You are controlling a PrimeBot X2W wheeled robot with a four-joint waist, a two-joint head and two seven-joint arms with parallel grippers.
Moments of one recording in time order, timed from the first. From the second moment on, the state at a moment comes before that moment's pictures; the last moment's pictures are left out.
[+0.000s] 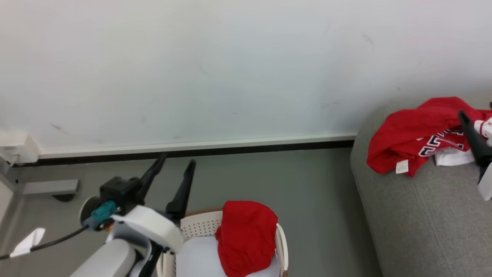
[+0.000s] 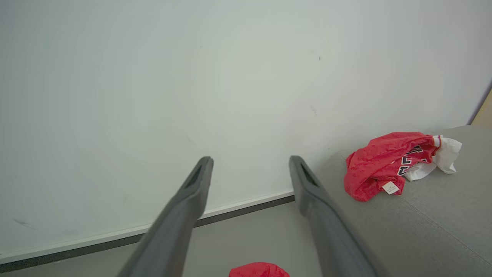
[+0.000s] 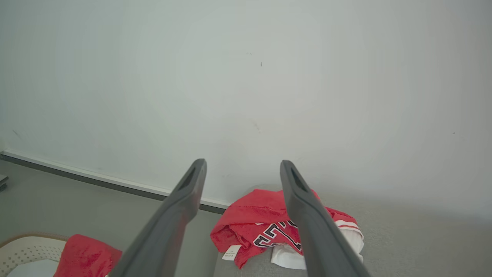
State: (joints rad) left arm -0.46 0.46 -0.69 0.20 -0.66 0.17 -0.26; right arm -0.60 -0.63 0.35 0.38 0.64 0.13 0.12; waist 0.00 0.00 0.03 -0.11
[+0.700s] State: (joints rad) left arm -0.03 0.35 -0.28 0.09 -0.48 0.24 -0.26; right arm -0.17 -0.30 0.15 0.30 0.41 0.13 -0.22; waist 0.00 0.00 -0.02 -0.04
